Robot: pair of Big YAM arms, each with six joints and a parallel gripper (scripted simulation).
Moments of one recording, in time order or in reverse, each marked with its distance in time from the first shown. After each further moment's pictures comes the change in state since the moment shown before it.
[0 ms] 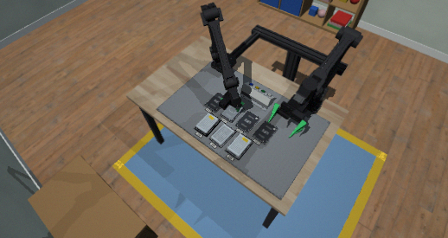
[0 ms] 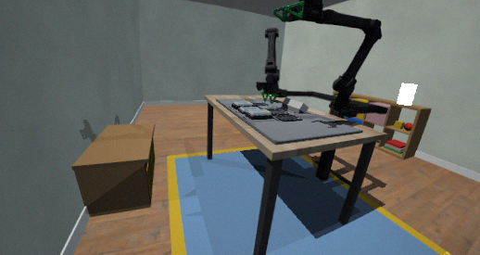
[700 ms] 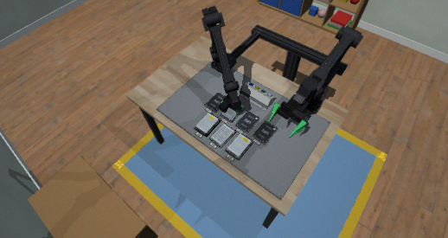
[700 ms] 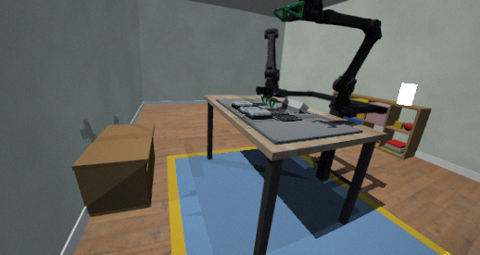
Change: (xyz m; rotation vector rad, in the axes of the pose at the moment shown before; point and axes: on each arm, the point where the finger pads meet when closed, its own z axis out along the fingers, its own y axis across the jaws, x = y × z) left arm 0.000 0.000 0.000 0.000 0.000 0.000; right arm 0.002 -0.001 0.033 0.005 0.004 0.009
